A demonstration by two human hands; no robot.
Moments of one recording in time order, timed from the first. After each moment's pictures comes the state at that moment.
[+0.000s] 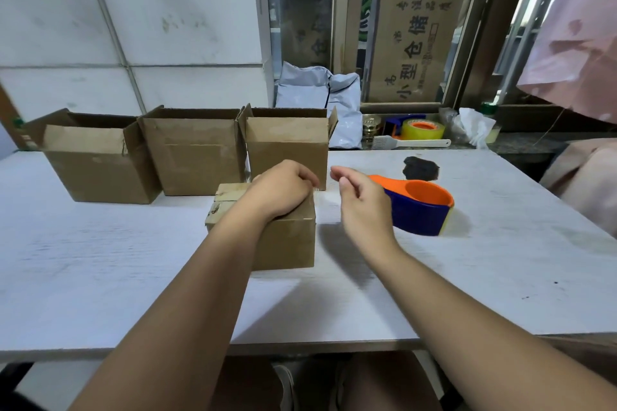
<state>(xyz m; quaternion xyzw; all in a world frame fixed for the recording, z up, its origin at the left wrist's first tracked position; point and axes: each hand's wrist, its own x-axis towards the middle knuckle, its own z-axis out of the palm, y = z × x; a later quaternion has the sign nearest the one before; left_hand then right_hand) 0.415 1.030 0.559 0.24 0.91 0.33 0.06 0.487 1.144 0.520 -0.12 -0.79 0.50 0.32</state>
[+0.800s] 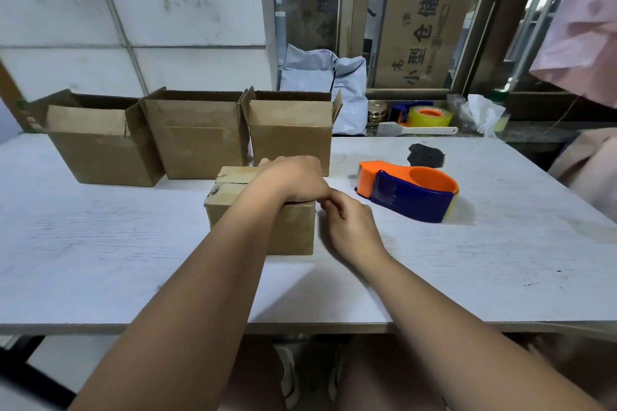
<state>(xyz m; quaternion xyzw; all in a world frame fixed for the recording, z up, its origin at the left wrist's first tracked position) 0.421 1.048 0.567 0.25 0.96 0.09 0.08 0.485 1.143 0.468 -0.07 -0.86 0.46 0.22</state>
